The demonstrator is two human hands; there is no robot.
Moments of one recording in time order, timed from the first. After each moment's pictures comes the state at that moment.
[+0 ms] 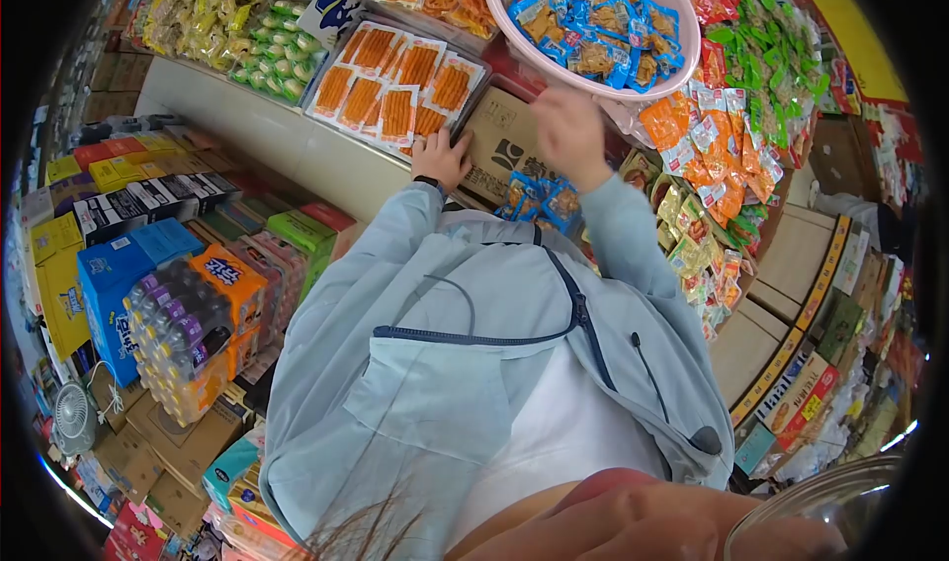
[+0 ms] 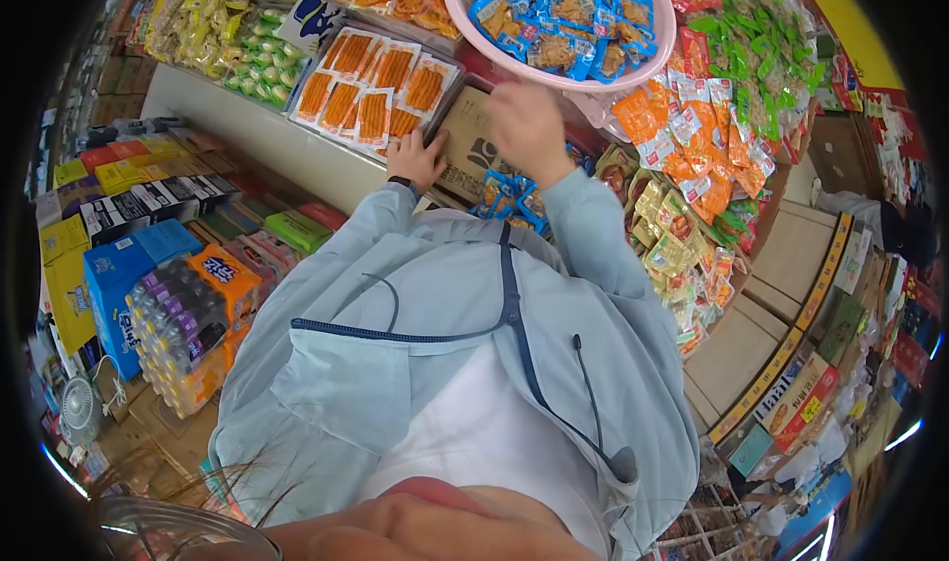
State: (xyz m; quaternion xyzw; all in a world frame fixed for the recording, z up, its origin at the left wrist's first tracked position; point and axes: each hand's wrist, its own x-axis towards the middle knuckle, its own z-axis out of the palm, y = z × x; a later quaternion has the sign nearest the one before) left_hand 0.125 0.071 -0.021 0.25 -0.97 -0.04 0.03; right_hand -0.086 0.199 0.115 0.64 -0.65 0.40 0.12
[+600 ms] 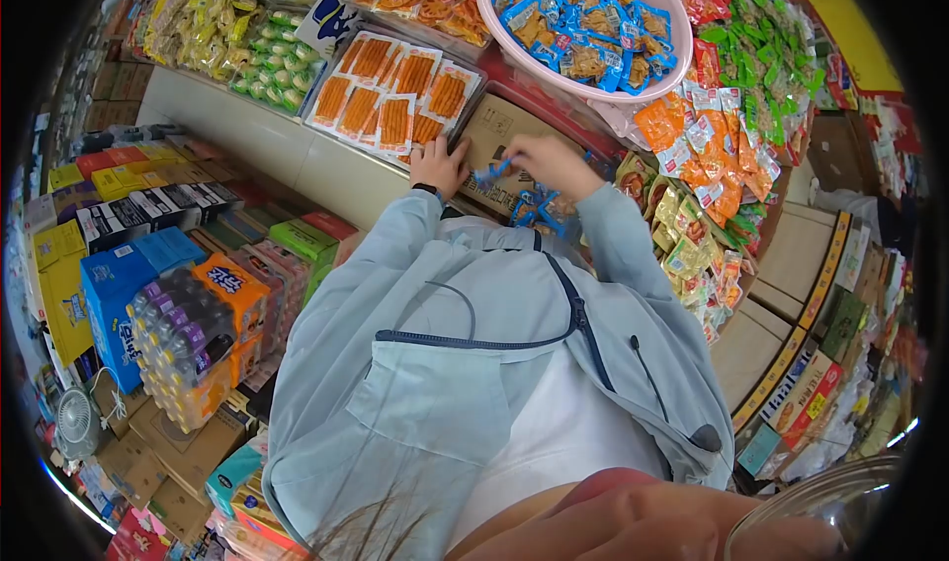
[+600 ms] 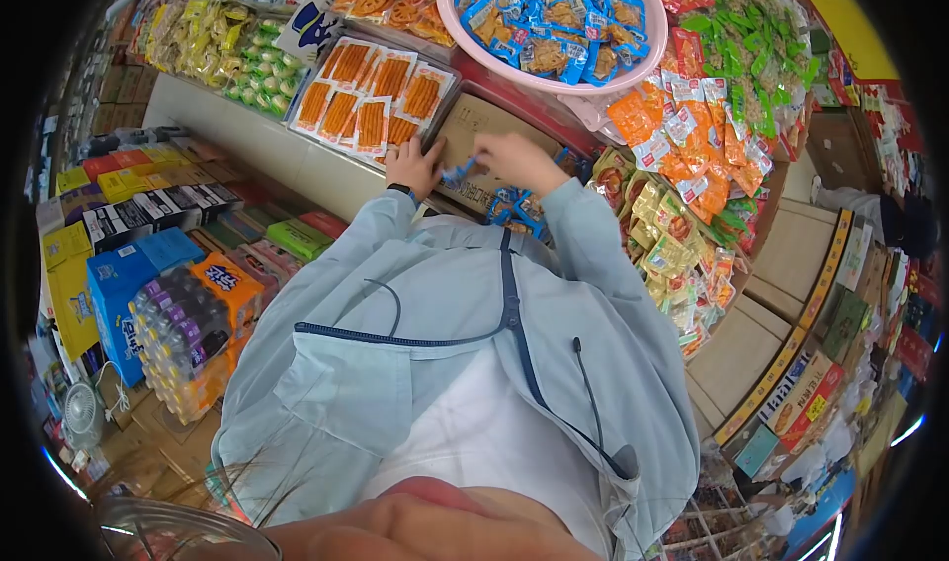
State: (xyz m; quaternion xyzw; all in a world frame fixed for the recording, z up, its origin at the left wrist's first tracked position) left_hand 0.125 0.070 -0.023 0.24 -0.97 -0.02 0.05; right_hand -0.075 0.211 0.068 0.57 -0.69 0.31 -0.32
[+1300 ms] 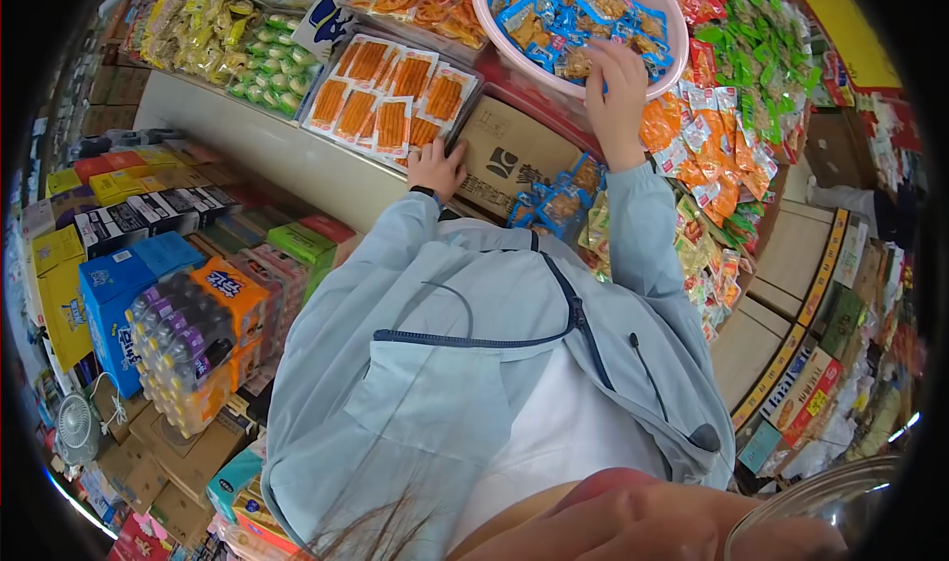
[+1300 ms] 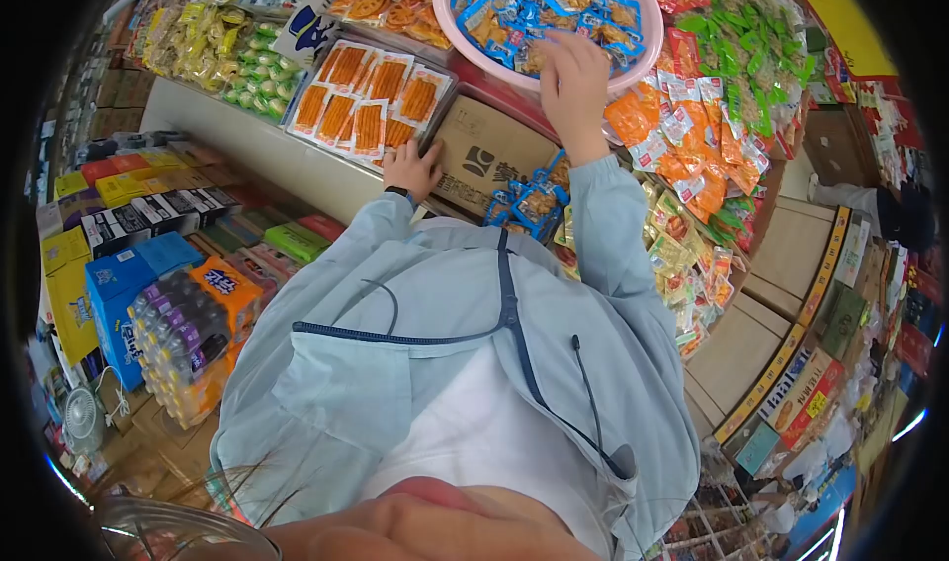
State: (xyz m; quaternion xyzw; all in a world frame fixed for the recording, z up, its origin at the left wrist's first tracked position) left_hand 0.125 0.071 -0.023 0.25 -0.97 -0.04 0.02; right_hand -0.149 0.189 0.156 0.53 -0.71 0.40 0.23
